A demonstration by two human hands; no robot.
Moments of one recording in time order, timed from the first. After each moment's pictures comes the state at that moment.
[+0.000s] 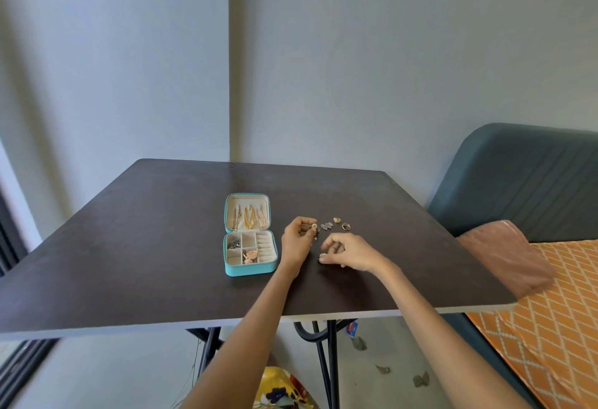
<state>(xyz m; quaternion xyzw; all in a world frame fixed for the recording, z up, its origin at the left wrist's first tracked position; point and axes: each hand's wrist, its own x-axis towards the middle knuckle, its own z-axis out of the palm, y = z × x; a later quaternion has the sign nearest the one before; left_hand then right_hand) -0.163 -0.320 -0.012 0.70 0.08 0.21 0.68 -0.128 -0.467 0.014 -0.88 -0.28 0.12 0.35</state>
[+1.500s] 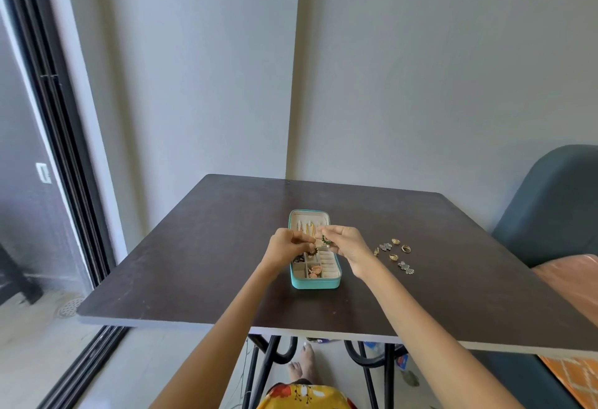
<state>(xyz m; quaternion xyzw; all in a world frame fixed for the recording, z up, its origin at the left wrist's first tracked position) -0.234 -0.177 0.022 0.83 0.10 0.15 0.53 -0.178 -0.322 0.048 -0.74 -0.15 0.15 0.64</state>
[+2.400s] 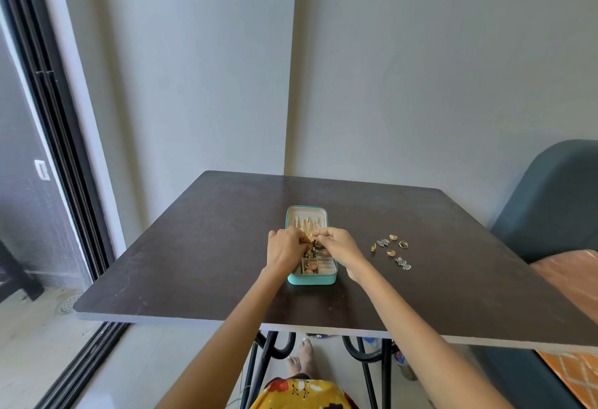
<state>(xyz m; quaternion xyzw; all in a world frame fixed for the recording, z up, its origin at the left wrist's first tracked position) -0.226 -0.197 0.018 0.94 0.15 0.21 0.23 -0.168 -0.320 0.025 -0.82 -0.21 0.10 0.53</state>
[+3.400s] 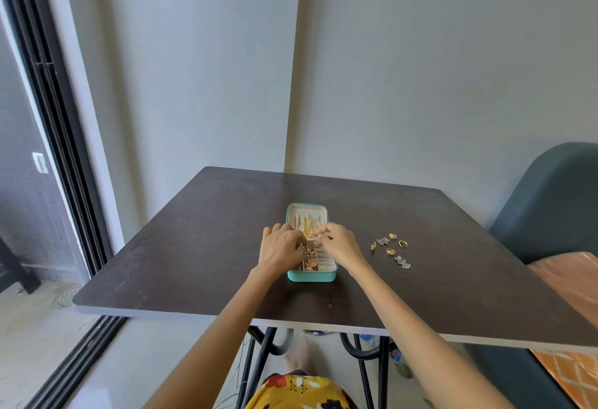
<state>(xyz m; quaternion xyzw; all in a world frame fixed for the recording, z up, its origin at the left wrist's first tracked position) -0.235 -0.186 0.009 0.97 0.11 0.19 0.12 -0.170 -0.317 0.028 -0.90 -0.24 0.01 0.38</state>
